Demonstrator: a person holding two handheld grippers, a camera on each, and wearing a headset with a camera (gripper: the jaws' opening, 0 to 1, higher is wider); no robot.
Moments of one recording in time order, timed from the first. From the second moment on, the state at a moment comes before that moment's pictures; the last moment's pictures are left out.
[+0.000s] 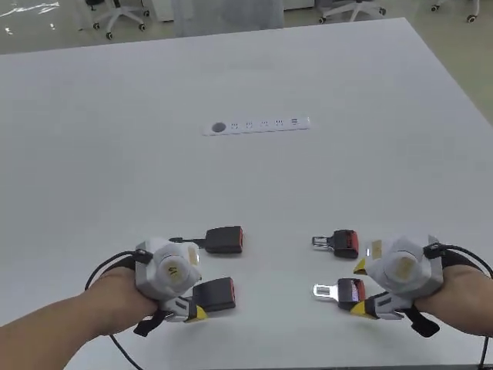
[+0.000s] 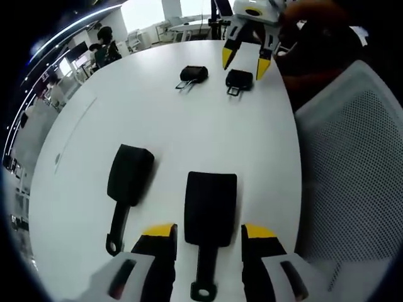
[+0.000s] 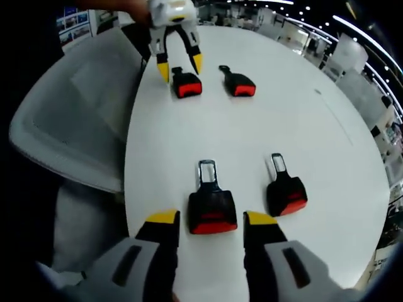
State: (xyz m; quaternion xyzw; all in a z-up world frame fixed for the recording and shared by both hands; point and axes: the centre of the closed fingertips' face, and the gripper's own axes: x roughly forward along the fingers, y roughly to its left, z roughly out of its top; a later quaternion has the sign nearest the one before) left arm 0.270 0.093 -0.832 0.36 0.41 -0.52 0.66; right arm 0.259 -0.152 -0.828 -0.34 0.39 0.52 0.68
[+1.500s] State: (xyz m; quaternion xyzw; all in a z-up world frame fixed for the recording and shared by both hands) left arm 0.267 0.088 -0.846 0.42 0.42 -0.56 0.58; right arm 0.259 -0.135 -0.847 -0.37 0.41 0.55 0.62
